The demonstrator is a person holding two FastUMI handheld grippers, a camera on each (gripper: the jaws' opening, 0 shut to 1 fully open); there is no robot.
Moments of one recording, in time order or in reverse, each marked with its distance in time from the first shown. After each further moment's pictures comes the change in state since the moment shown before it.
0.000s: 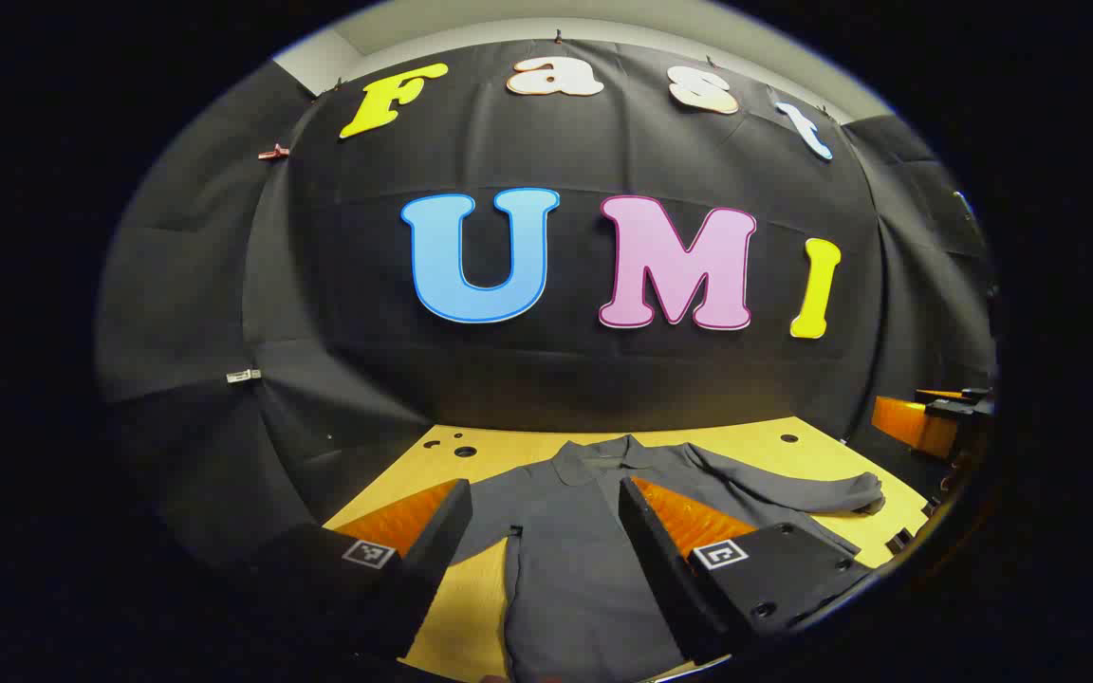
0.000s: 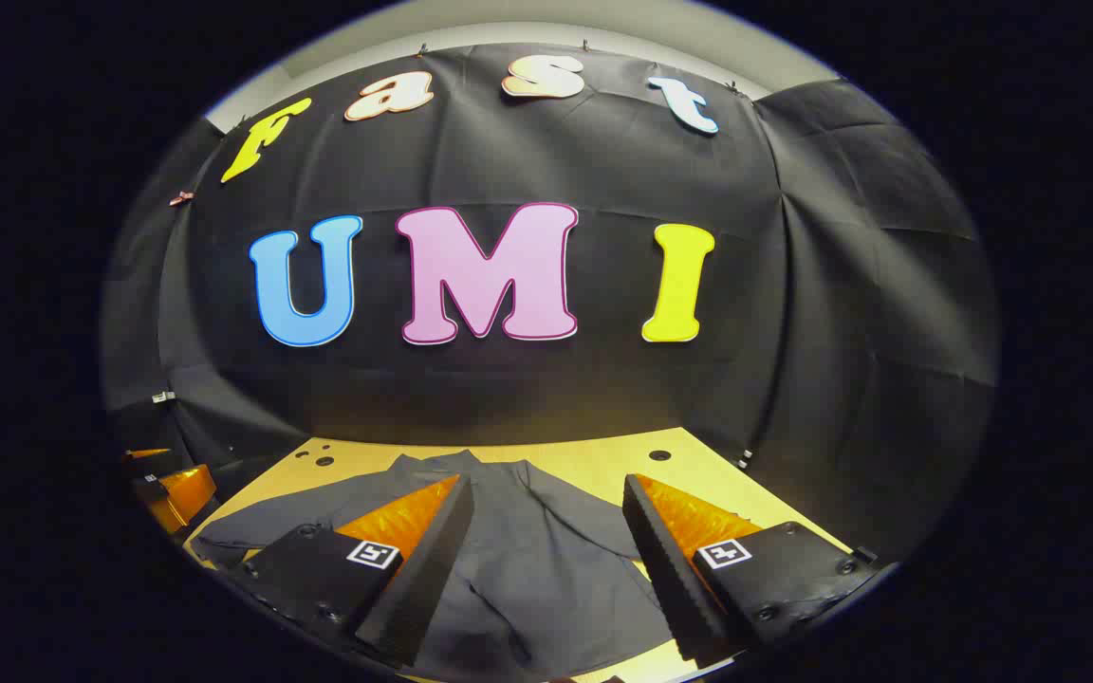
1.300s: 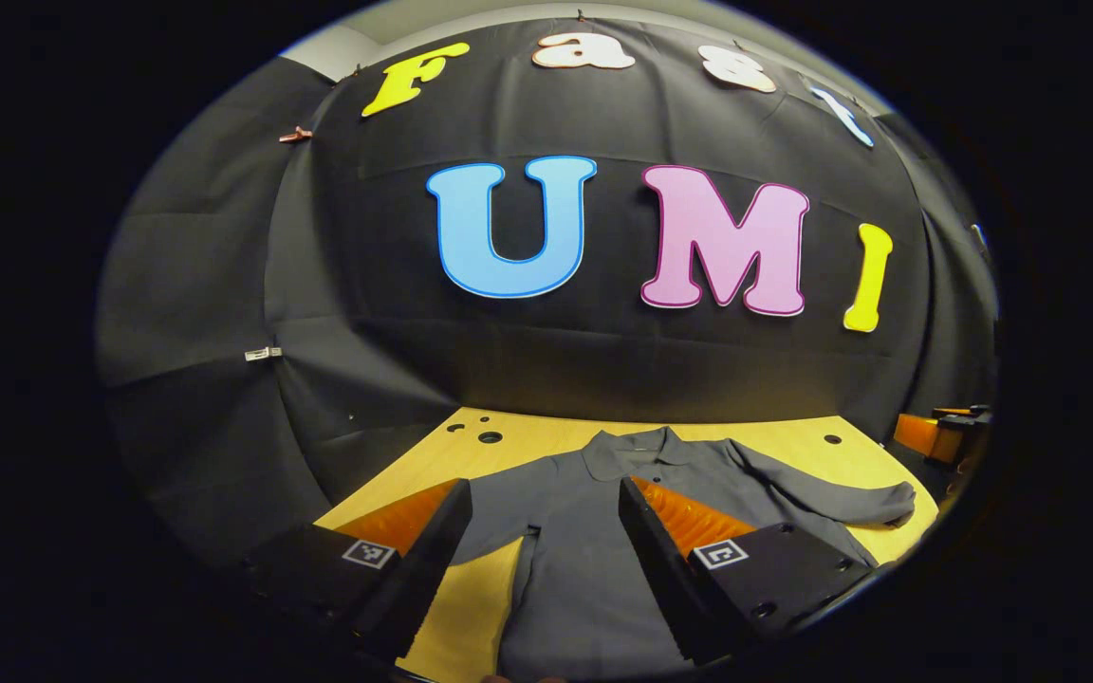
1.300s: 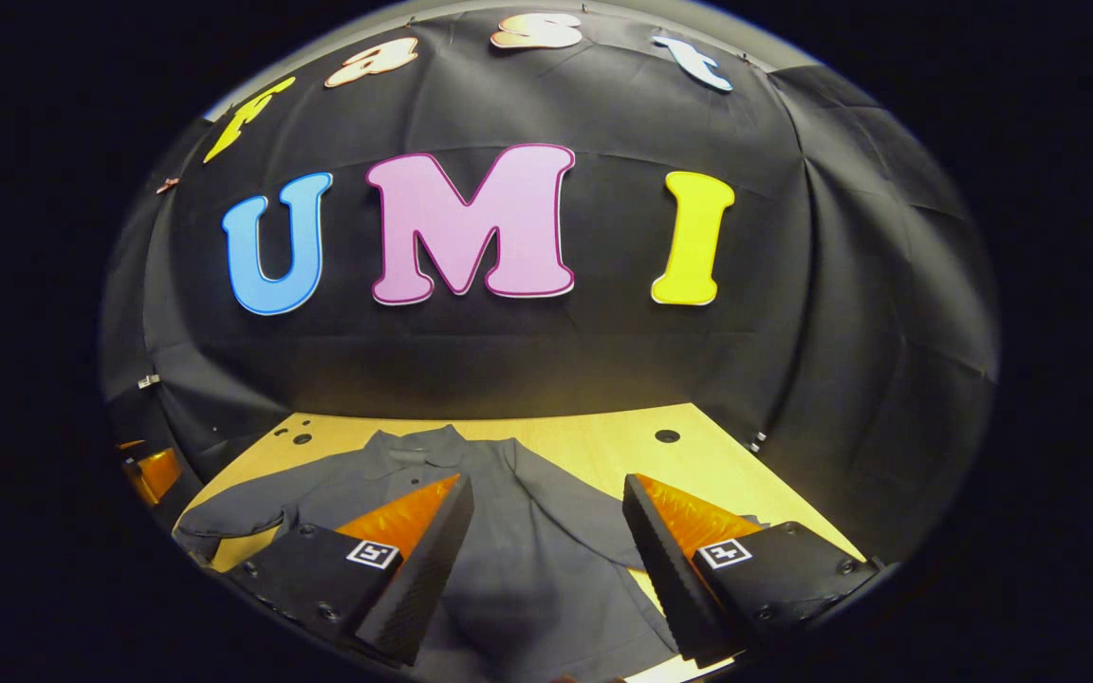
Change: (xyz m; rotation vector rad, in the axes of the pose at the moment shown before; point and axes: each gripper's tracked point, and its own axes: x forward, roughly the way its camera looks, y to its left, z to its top) left arm 0.052 0.010 -0.018 -0.024 0.056 0.140; right arm 0.086 -0.029 -0.038 -0.008 0.127 0.016
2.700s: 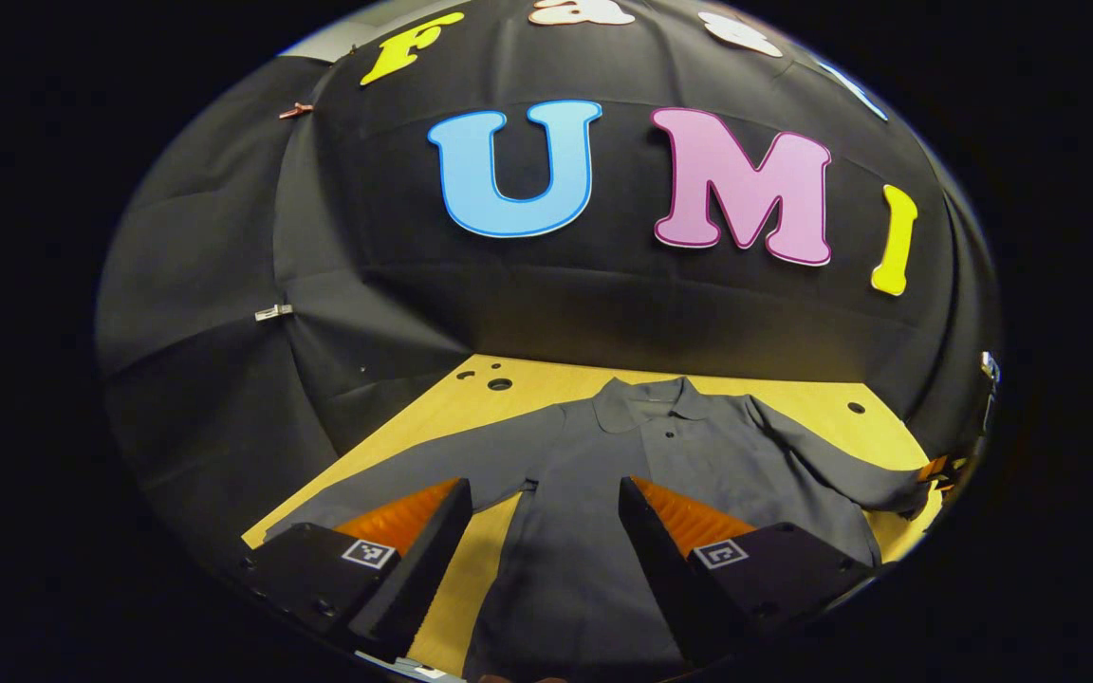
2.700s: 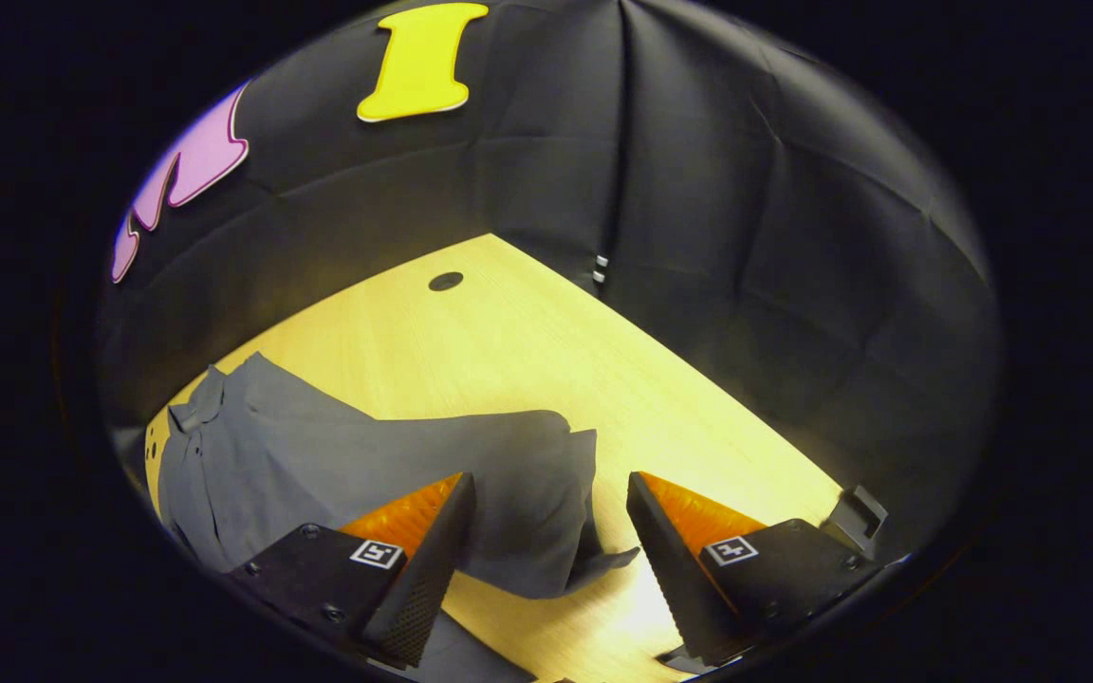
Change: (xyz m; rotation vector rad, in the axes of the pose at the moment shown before) left arm 0.013 -0.018 -0.049 -0.002 0.170 0.069; right arm 0.077 -0.245 -0.178 0.276 0.485 -0.446
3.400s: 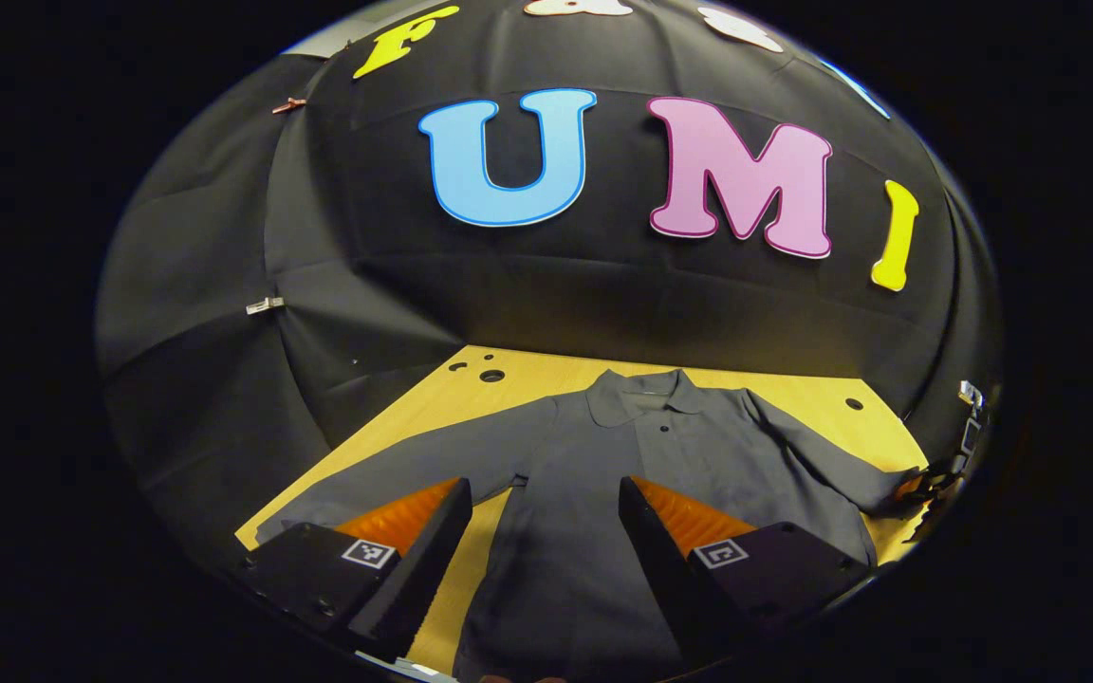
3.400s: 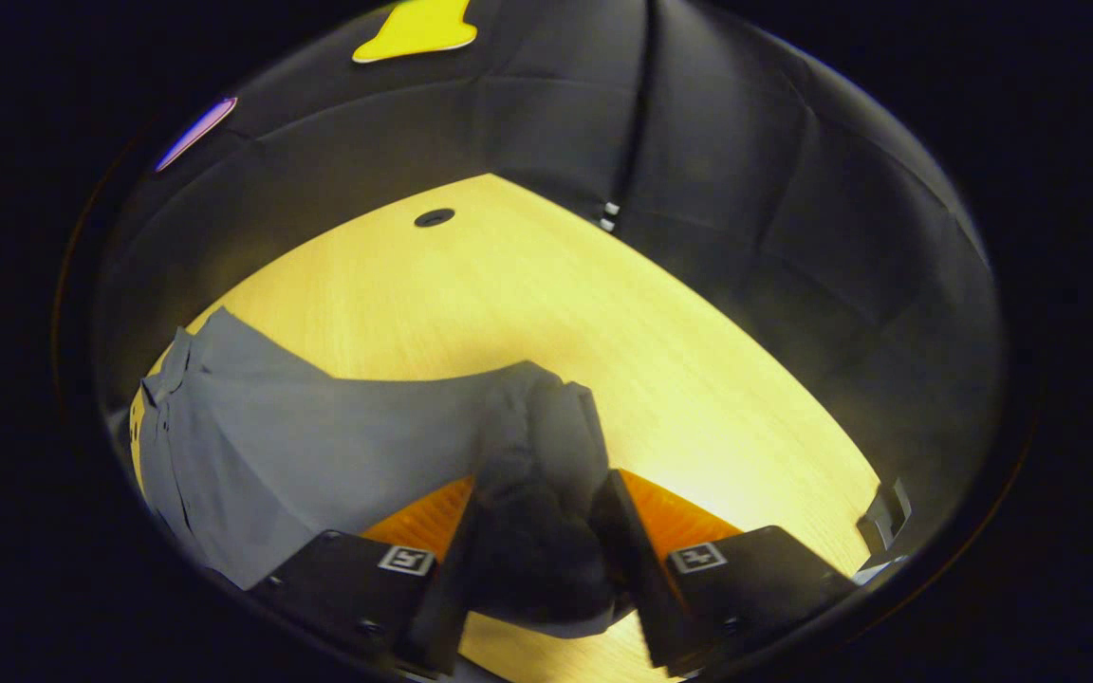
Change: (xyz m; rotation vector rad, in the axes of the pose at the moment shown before) left arm 0.007 -0.004 0.000 -0.017 0.022 -0.004; right arm 0.034 0.004 -0.028 -0.067 0.135 0.014
